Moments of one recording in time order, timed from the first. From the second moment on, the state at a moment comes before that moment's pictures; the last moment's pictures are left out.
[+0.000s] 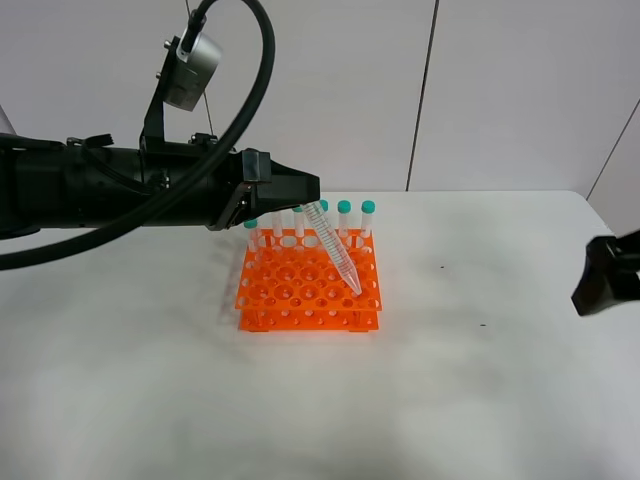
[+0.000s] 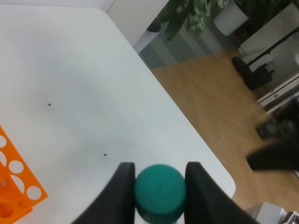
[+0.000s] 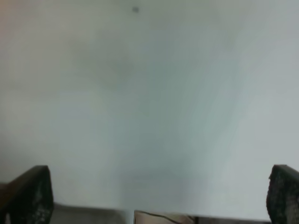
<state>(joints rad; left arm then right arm) -0.48 1.40 -0.82 -1.72 0.47 1.32 0.04 1.10 -0.92 0.03 1.22 -0.05</state>
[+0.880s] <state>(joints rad) -0.48 1.40 -0.82 -1.72 0.47 1.32 0.04 0.04 -0.50 0.03 1.03 -0.02</state>
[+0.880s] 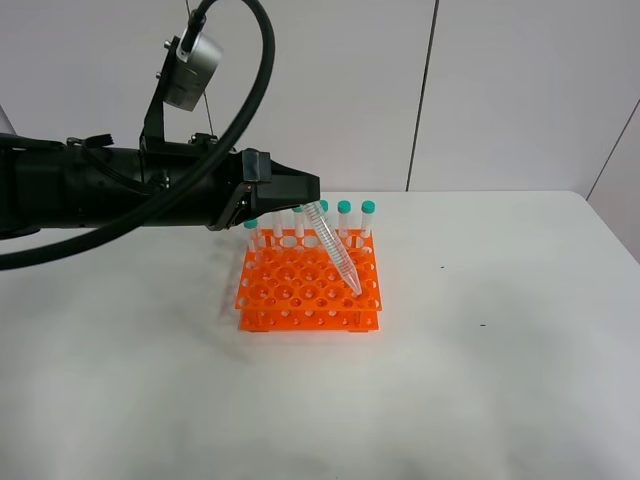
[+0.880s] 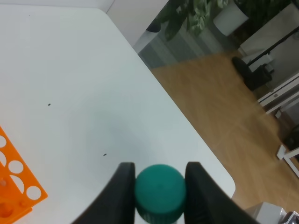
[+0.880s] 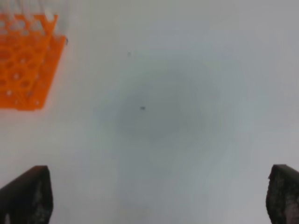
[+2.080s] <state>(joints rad) -0.48 1.23 -0.83 -1.57 0.36 1.29 0.04 0.00 -0.50 0.02 1.03 0.00</state>
